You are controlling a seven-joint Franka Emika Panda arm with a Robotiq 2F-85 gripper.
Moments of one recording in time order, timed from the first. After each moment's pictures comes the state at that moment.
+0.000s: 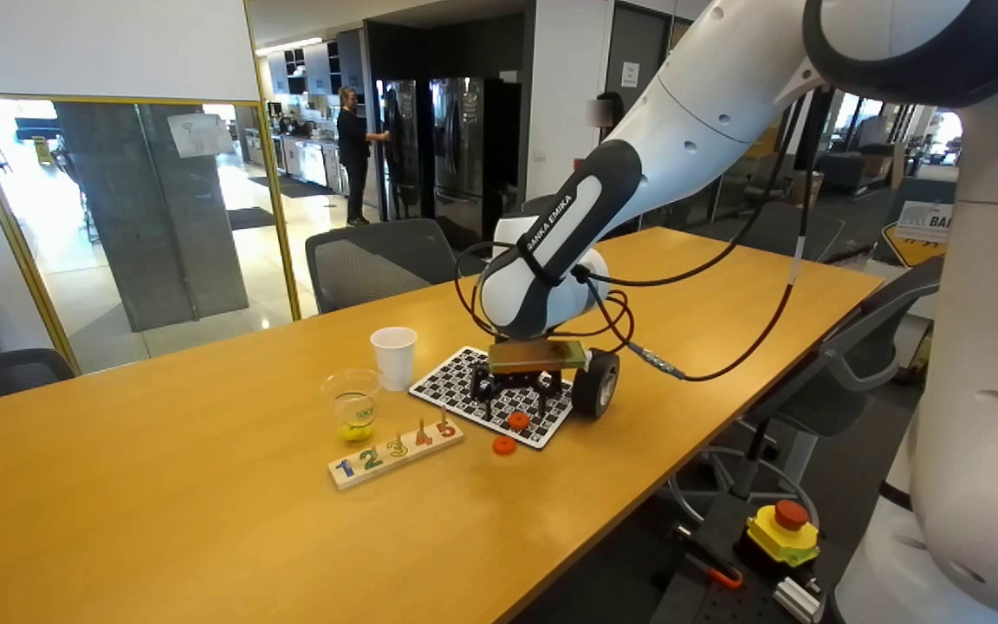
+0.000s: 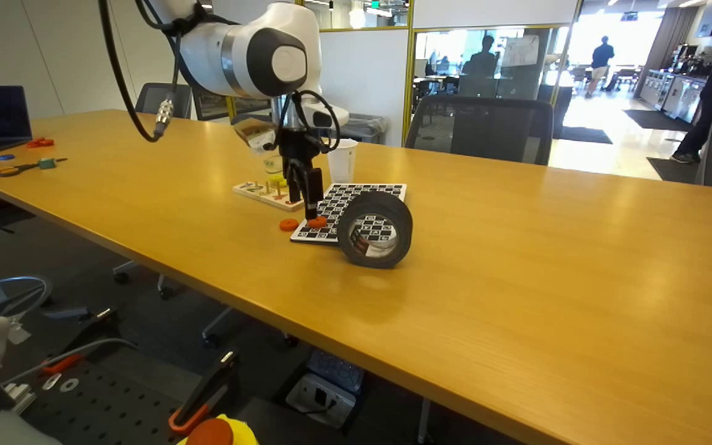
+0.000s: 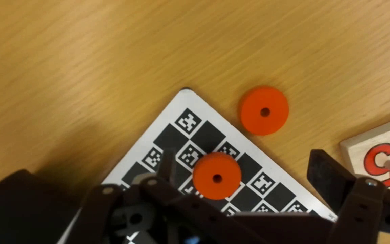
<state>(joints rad) 0.01 0.20 -0.10 -2.35 0.02 2.54 0.56</state>
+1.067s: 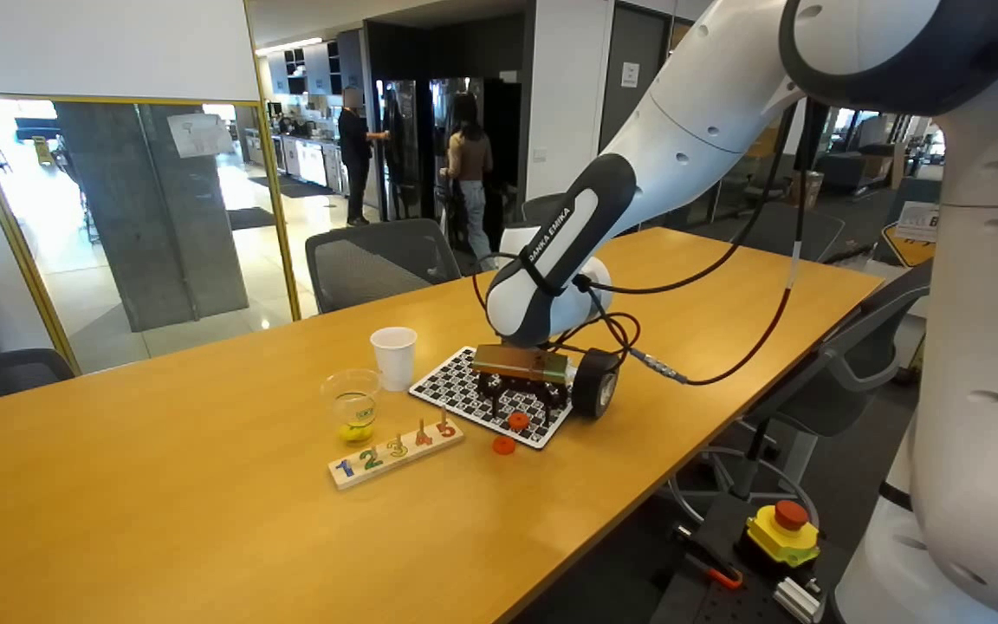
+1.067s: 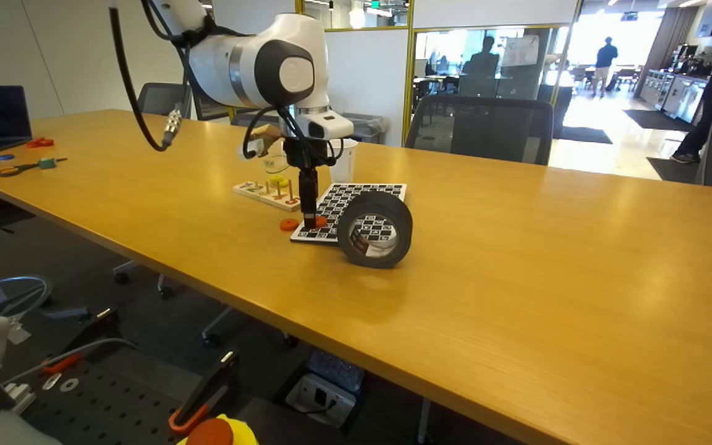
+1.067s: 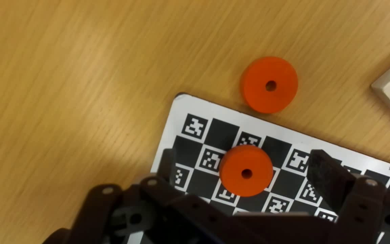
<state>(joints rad) 0.01 0.24 -0.13 -2.34 0.01 2.58 0.93</state>
